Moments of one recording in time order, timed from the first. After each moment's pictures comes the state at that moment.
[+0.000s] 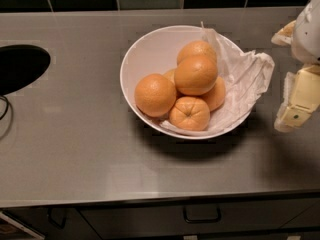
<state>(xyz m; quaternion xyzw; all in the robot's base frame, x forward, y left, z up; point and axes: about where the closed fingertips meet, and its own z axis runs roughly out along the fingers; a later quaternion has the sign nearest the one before) 0.438 -0.217 0.976 -0.60 0.78 -0.03 0.16</state>
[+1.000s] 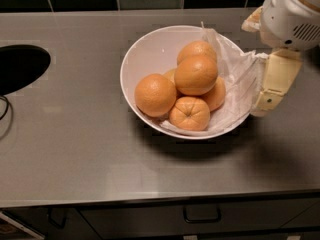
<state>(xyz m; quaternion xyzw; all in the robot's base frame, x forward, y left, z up) 0.461 -0.173 0.989 -0.65 0.74 -0.04 0.17</state>
